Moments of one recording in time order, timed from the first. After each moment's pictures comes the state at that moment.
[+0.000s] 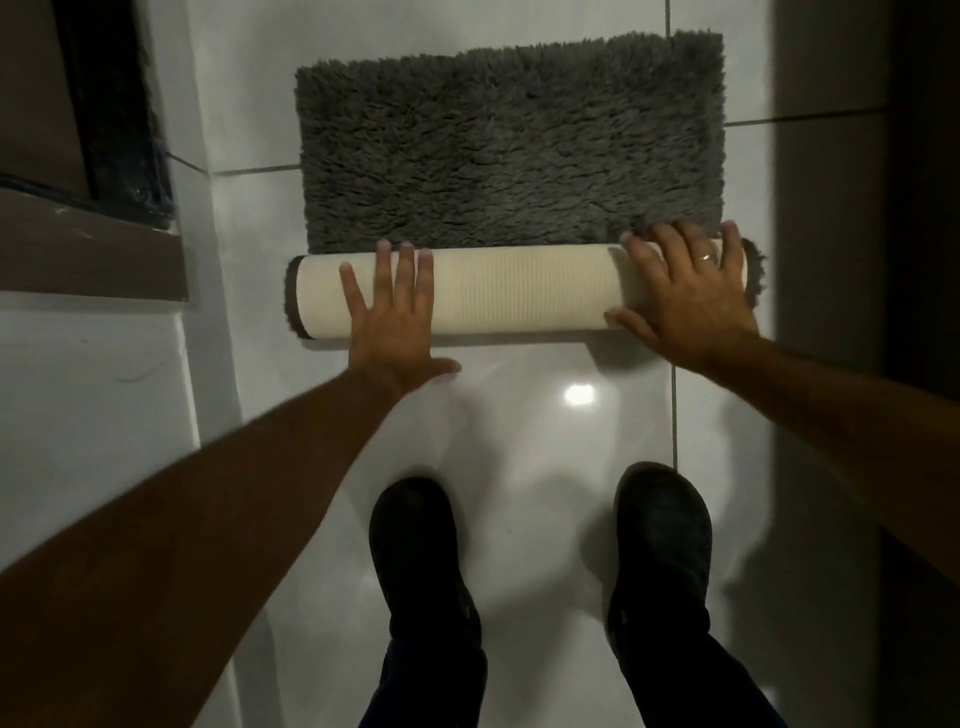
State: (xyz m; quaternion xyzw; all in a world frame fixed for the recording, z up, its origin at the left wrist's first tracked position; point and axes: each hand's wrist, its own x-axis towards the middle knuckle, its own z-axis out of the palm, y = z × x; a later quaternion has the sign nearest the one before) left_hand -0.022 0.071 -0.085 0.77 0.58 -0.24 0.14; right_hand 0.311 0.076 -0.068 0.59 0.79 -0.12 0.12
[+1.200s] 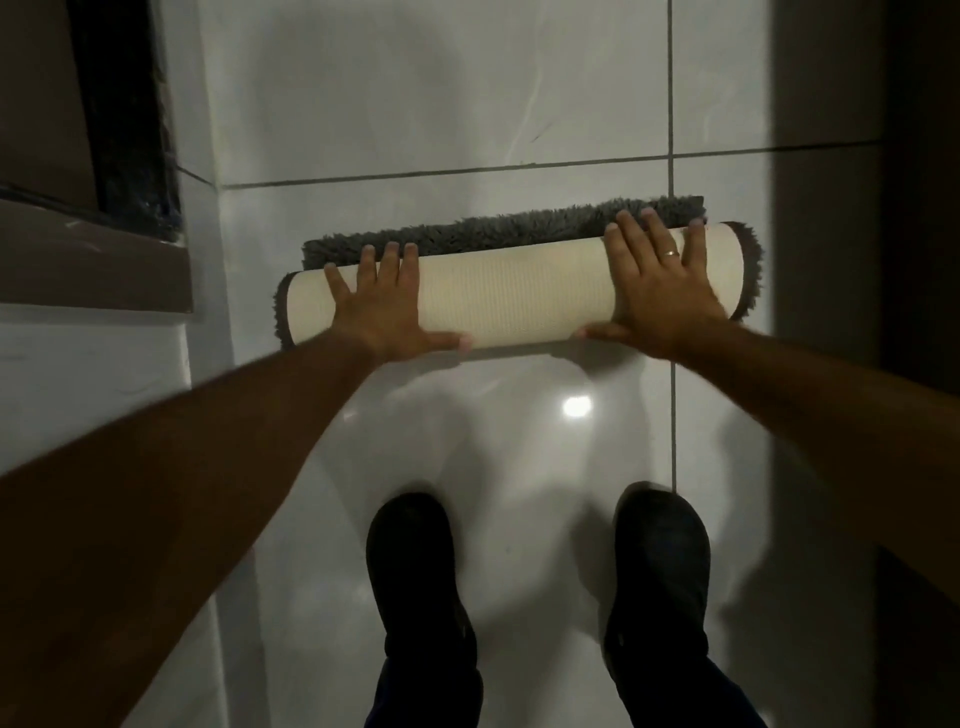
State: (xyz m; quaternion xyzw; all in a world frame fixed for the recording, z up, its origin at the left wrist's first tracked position) left_hand -0.034 0.123 -0.081 0.70 0.61 -0.26 0.27; right_hand 0.287 0.110 -0.074 0.56 0.79 -0.17 0.18
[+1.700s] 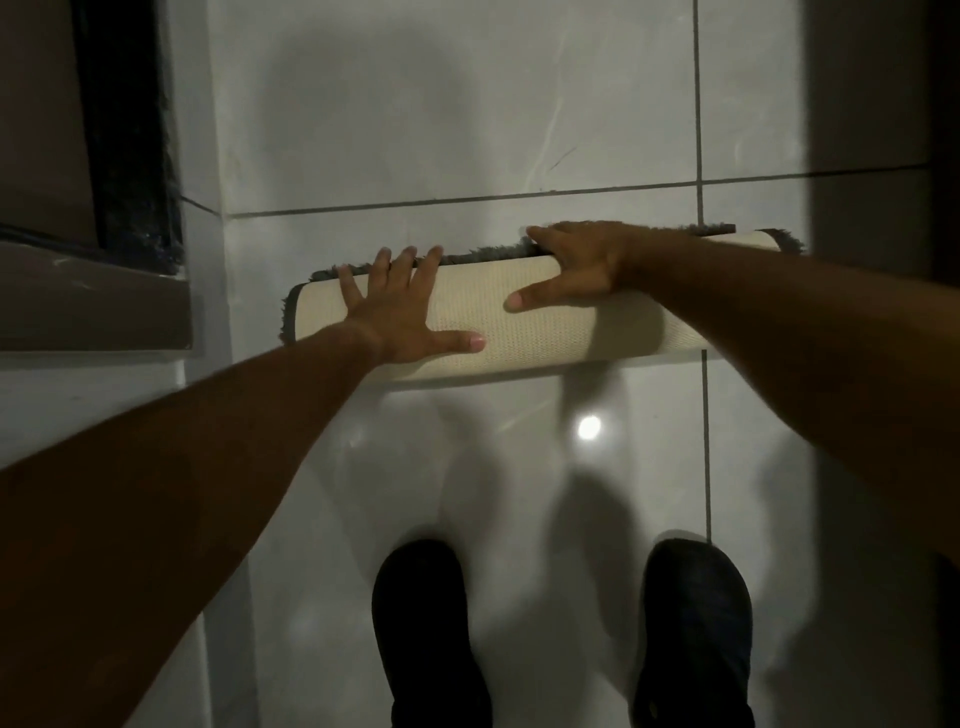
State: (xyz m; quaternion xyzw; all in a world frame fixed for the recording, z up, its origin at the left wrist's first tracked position) left_hand -0.046 0.166 -0.112 0.72 0.59 -0.22 0.30; right_hand 0.213 0.227 -0.112 0.48 0.73 -0.44 0.22
